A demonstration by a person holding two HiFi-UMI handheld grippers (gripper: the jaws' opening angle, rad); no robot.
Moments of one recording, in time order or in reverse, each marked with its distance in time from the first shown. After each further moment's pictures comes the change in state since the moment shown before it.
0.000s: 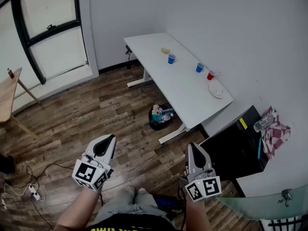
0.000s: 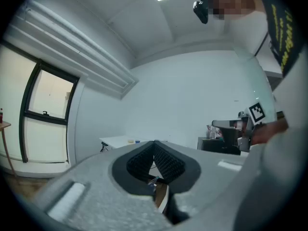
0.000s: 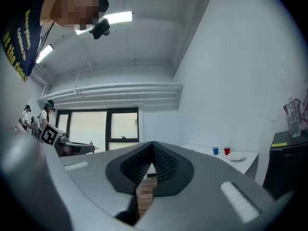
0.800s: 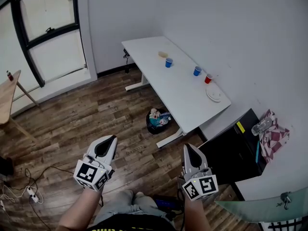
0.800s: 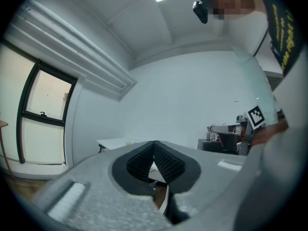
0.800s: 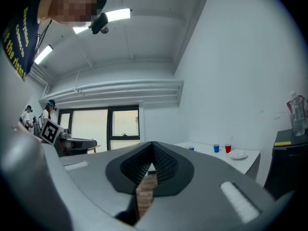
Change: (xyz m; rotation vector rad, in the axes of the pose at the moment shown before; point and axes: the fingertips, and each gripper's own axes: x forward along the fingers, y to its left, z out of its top) left arm 0.028 -0.010 0.006 0.018 -0.023 -0.016; right arm 0.013 -0.019 -0.012 0.006 0.032 0.016
